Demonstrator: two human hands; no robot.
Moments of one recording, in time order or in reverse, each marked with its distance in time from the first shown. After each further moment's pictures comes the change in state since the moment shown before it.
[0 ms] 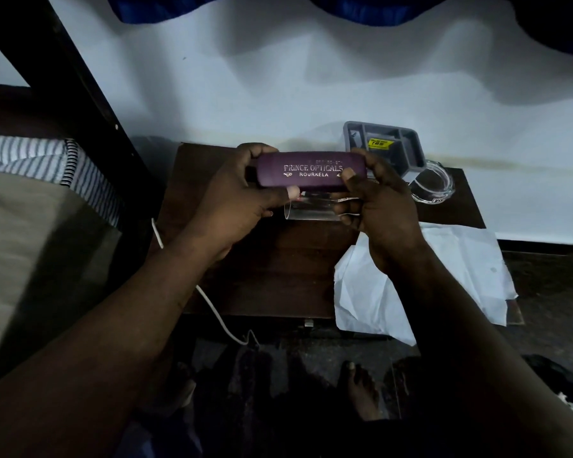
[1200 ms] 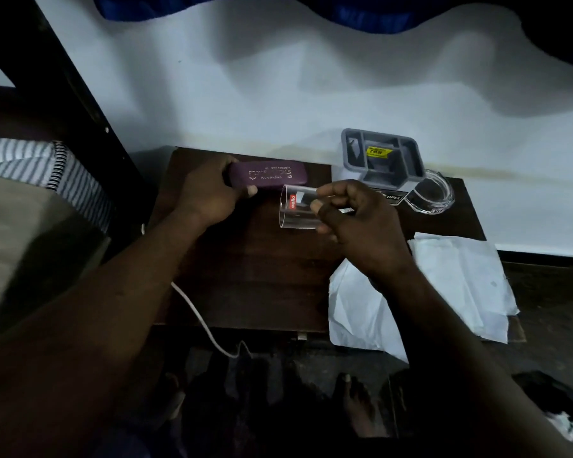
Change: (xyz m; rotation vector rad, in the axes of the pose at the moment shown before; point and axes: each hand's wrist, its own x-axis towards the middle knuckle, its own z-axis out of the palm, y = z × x) left_hand 0.075 -0.060 -0.040 0.586 0.153 -0.022; right_hand -0.001 0.012 -0.001 -0.475 -0.055 -0.130
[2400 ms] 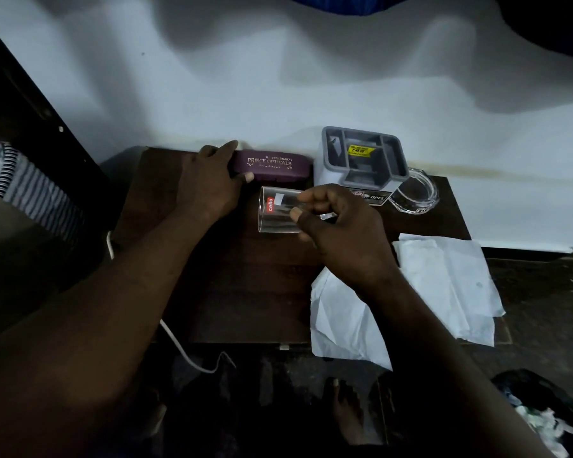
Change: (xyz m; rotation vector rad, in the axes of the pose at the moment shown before) left_hand 0.025 0.022 0.034 0.388 0.058 0.093; right_hand 0.001 0.006 -0.003 -0.043 -0.002 0.003
